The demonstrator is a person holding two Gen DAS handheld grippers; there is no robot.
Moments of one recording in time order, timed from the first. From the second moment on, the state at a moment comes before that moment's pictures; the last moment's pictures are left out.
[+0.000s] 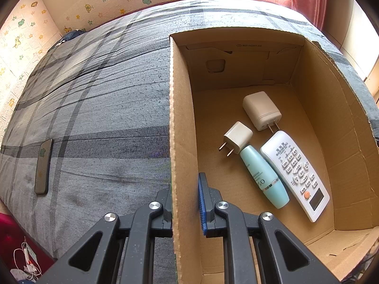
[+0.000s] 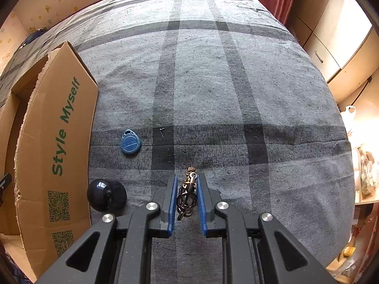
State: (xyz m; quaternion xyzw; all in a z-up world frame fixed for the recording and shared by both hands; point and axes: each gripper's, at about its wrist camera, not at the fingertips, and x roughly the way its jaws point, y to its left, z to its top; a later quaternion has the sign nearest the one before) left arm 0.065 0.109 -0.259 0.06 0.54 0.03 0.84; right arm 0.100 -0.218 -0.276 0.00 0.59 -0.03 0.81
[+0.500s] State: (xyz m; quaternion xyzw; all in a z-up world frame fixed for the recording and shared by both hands) left arm 0.066 0.108 -0.259 0.06 0.54 0.03 0.84; right arm 0.096 -0.197 -0.211 -0.02 0.54 0.00 0.84
